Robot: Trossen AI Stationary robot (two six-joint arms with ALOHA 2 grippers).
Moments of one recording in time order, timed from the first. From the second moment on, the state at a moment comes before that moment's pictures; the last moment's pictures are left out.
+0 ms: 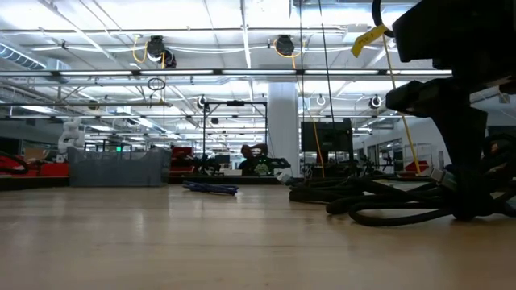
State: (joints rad) left arm -0.37 1.34 1.28 -0.49 -0.14 0.12; right arm 0.52 1.70 1.04 -0.68 -0.03 0.27
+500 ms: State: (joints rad) left arm -0.37 1.34 1.28 -0.48 -0.14 0.11; right arm 0.52 1.69 1.04 -0.68 -0.03 0.27
